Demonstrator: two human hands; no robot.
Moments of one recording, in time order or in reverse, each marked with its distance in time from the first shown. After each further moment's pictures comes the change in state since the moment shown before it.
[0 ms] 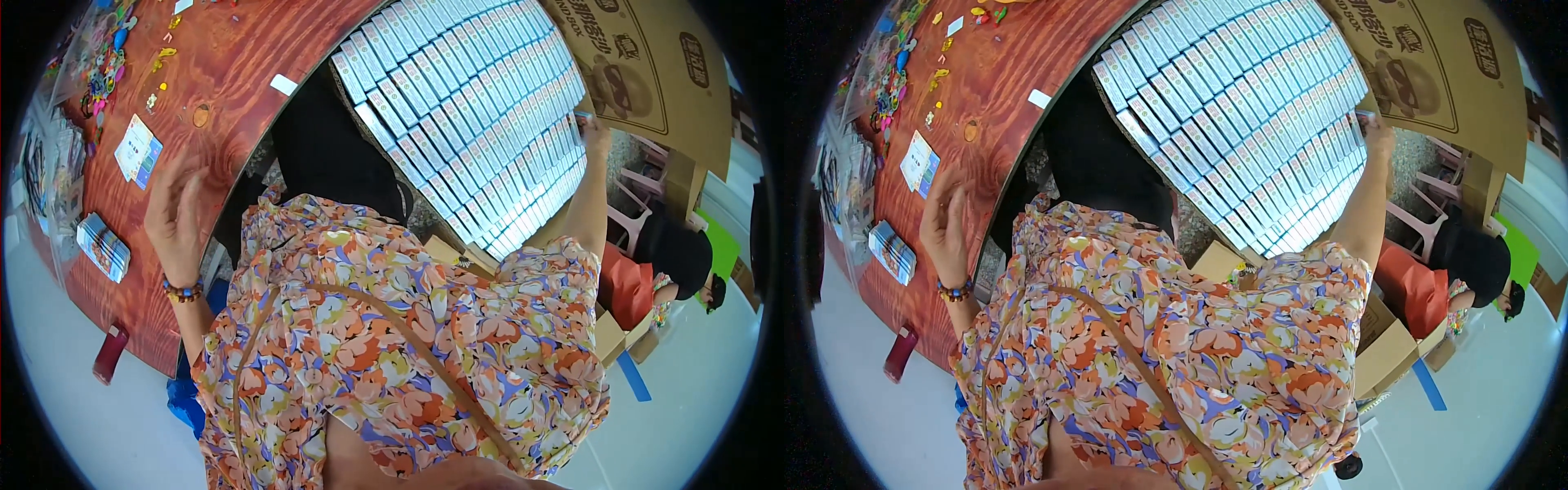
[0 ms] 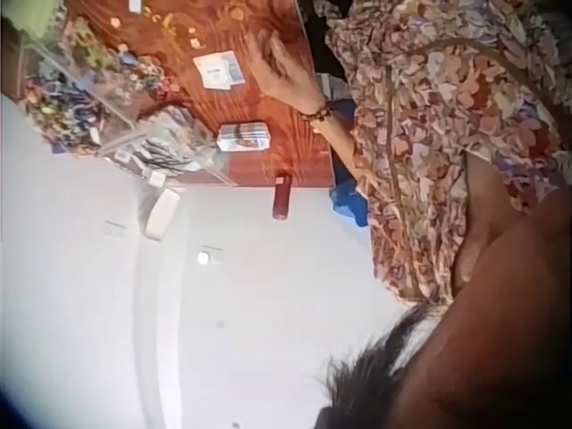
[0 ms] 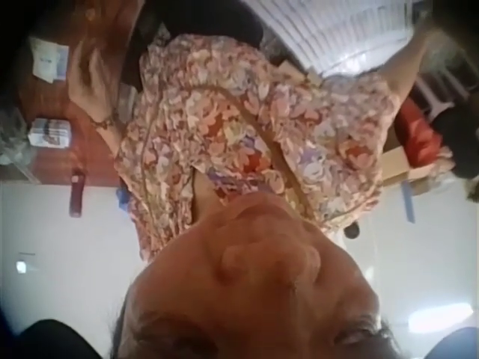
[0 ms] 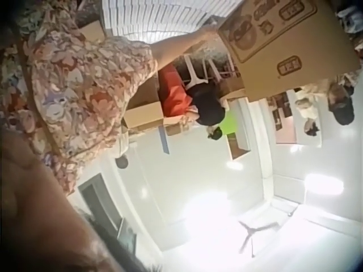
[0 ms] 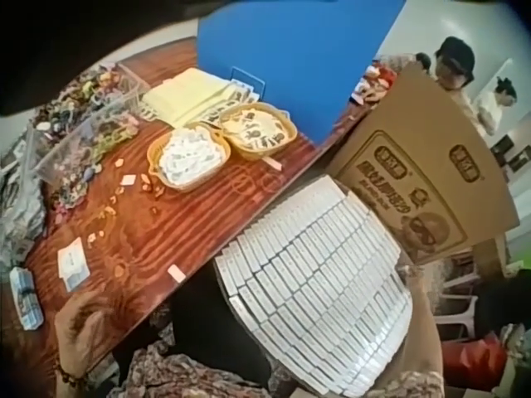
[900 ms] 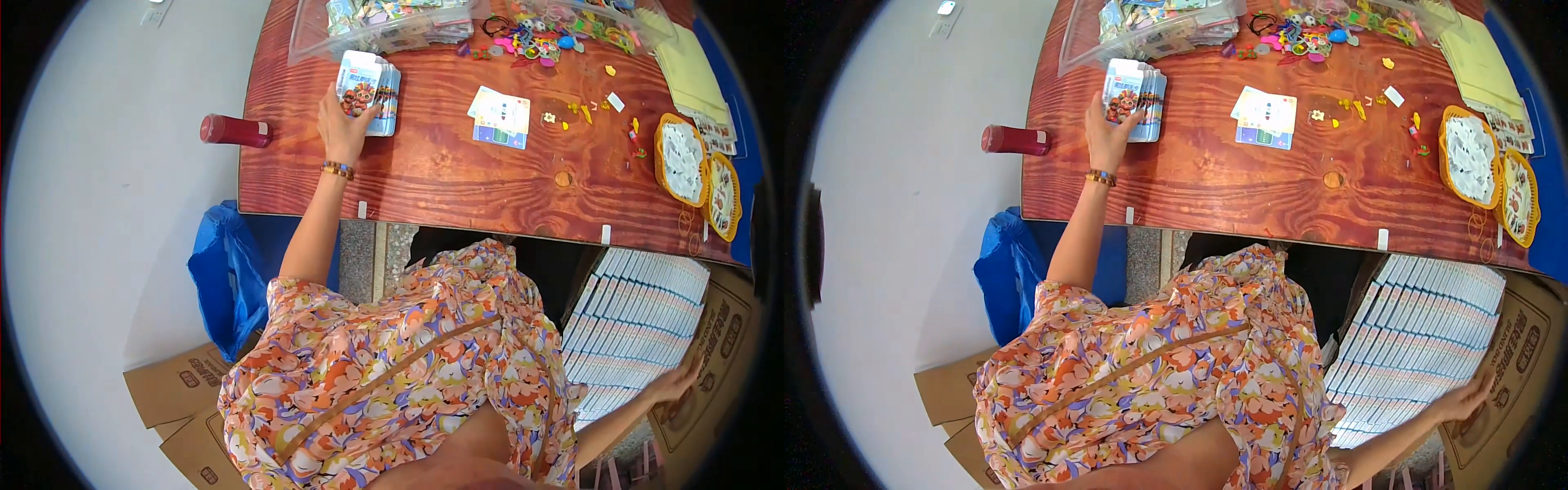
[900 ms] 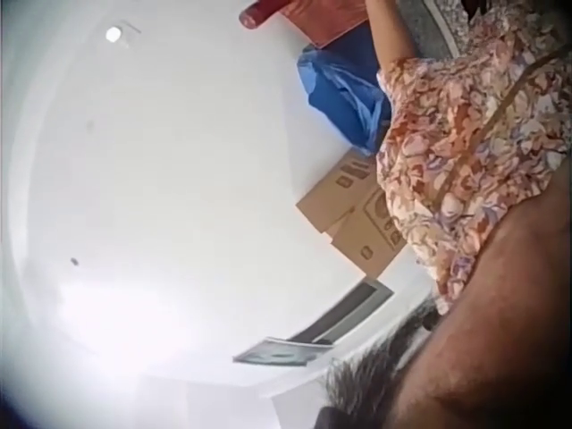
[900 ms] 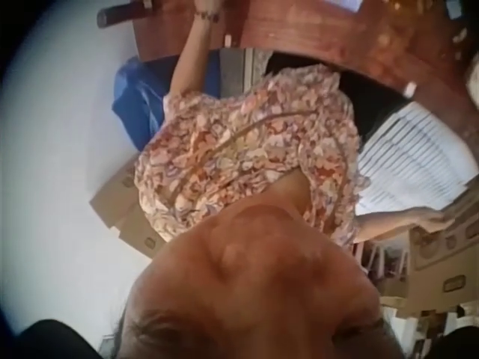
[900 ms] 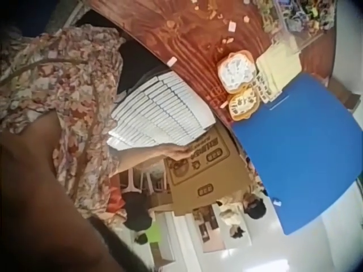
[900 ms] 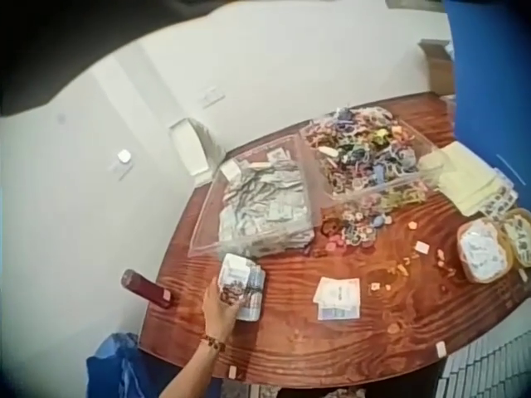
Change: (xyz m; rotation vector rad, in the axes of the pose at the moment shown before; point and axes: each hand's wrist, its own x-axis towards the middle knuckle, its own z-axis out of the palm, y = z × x) left_hand -0.079 -0.125 -0.187 0.752 0.939 -0.475; right_hand -0.123 -0.251 -0.098 0.718 0.544 -0.976
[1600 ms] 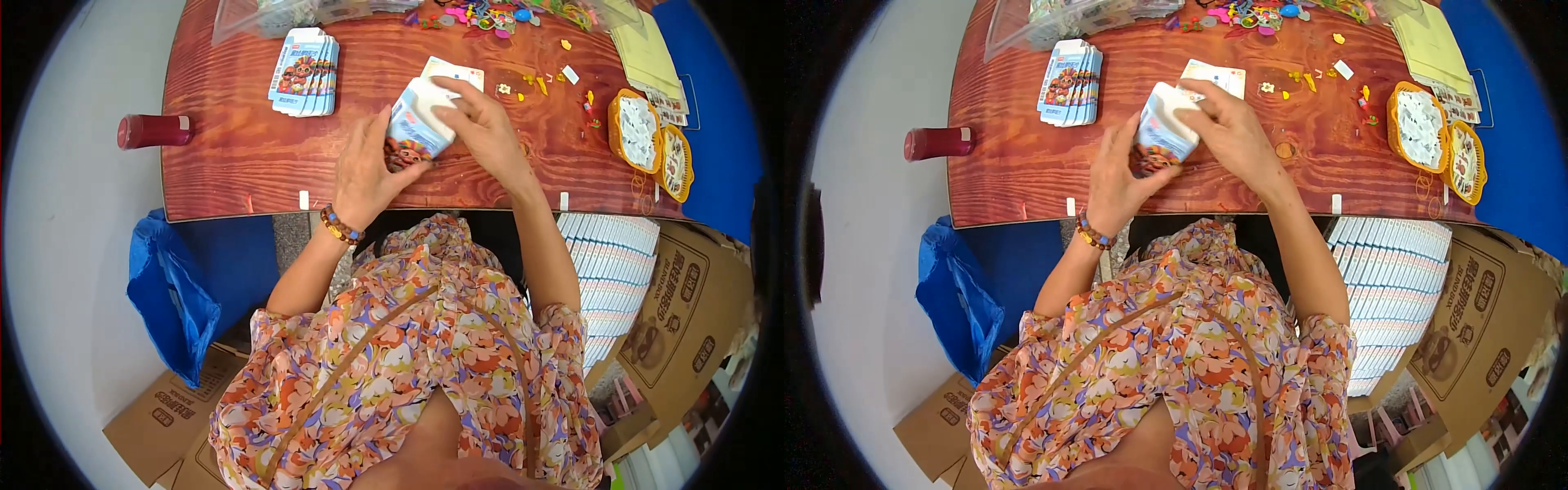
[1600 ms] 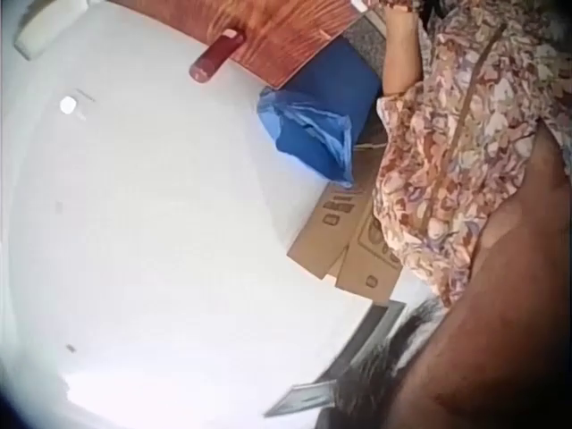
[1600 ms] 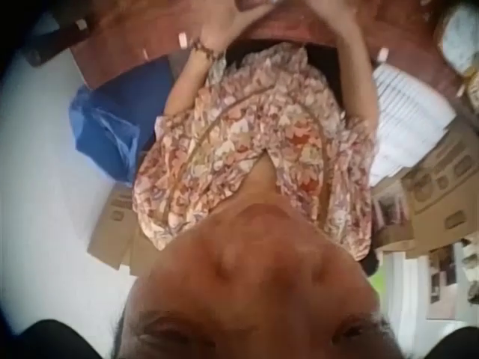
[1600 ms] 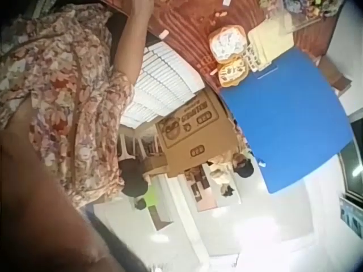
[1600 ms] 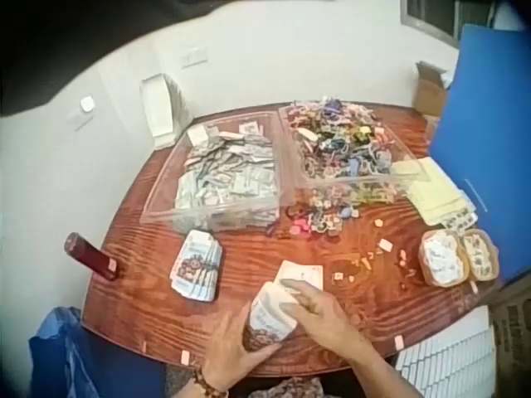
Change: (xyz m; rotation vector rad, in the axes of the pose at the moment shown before) left_hand -0.106 0.102 -0.014 -0.344 -0.240 0.320; right_hand 0.033 -0.438 0.241 1.172 -1.351 0.180
